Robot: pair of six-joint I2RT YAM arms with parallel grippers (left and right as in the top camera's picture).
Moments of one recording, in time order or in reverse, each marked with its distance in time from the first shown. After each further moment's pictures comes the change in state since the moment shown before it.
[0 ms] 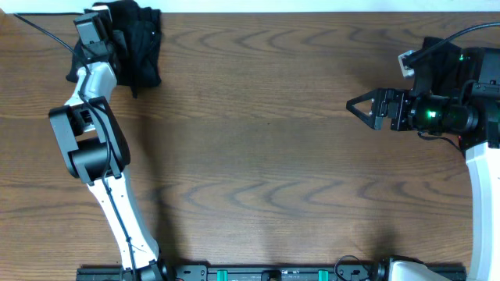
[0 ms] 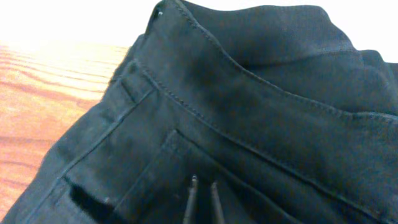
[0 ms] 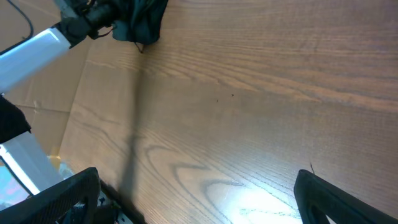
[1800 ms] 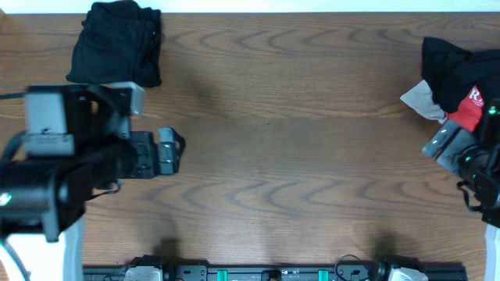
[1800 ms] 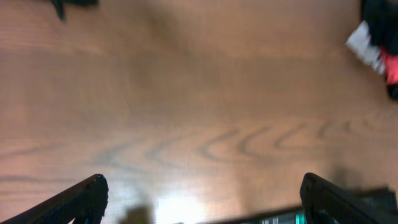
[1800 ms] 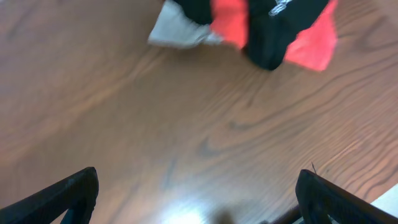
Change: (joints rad) left arm -0.304 -1.248 -0.142 -1.563 0.323 -0.172; right arm -0.048 -0.294 0.001 -0.205 1.025 0.439
